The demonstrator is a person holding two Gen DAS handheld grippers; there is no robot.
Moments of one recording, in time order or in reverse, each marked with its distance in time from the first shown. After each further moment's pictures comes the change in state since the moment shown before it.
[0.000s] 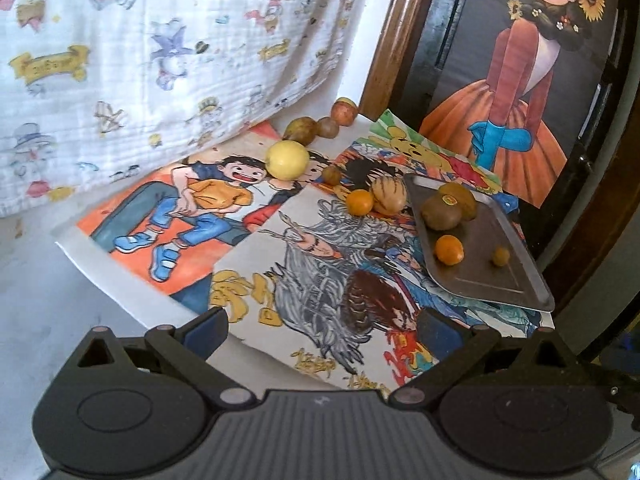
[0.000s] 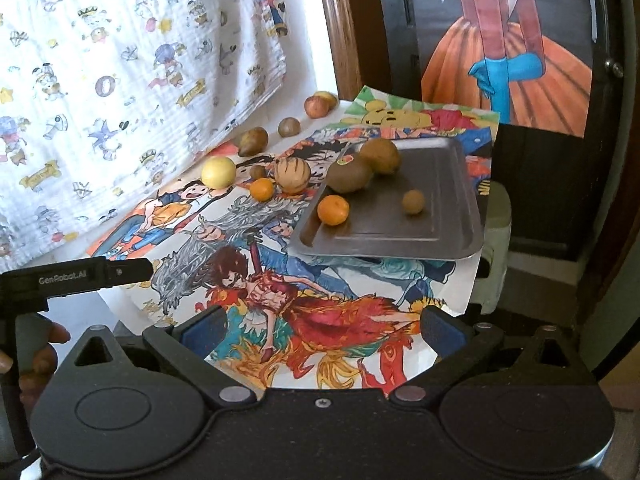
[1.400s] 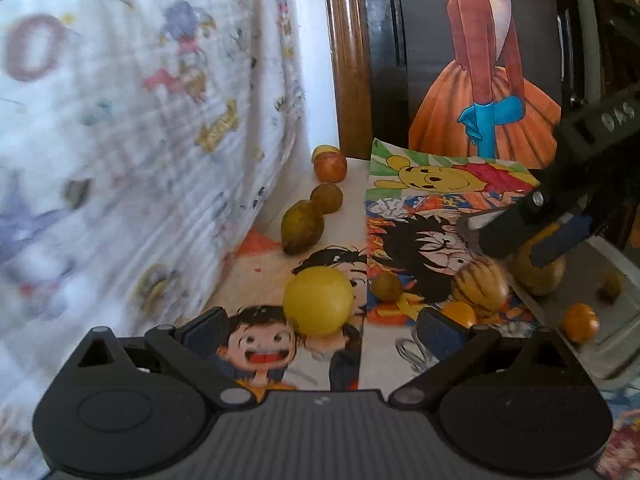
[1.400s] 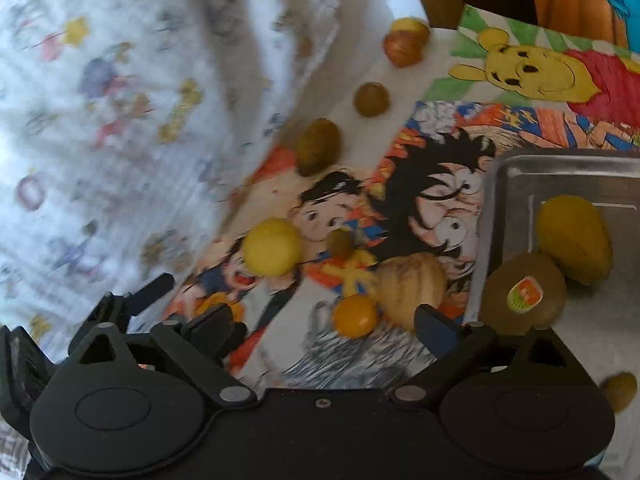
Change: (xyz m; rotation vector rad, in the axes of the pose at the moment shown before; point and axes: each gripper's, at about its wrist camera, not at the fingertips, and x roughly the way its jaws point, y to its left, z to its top) left arm 0.151 0.023 0.122 0.407 -0.121 0.009; right arm 0.243 0.023 0.204 0.131 0.330 0.303
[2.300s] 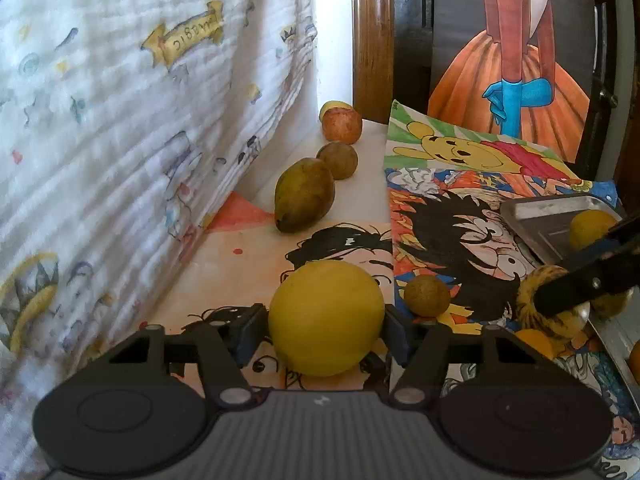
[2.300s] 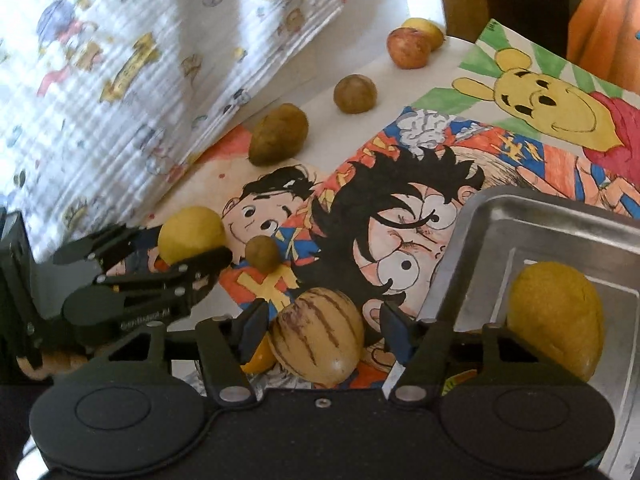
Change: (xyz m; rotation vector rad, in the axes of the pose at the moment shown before) left arm 0.091 0.013 0.002 -0.081 0.106 -0.023; right arm 0.046 -0.035 0.014 -0.240 0.017 -0.066
